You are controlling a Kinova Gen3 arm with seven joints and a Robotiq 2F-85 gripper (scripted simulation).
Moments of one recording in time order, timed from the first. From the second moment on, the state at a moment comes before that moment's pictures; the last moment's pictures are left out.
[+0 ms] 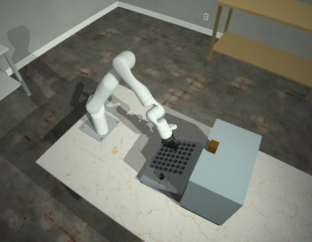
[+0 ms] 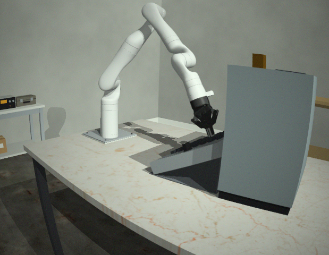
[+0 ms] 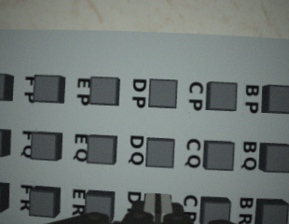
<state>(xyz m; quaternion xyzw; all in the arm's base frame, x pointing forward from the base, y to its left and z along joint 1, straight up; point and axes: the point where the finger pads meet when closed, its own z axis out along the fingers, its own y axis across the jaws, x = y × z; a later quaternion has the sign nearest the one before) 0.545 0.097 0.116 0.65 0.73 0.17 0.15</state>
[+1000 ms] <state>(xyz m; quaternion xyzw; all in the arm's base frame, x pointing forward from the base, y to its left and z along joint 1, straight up) 0.540 0.093 0.123 0.65 0.73 0.17 0.15</state>
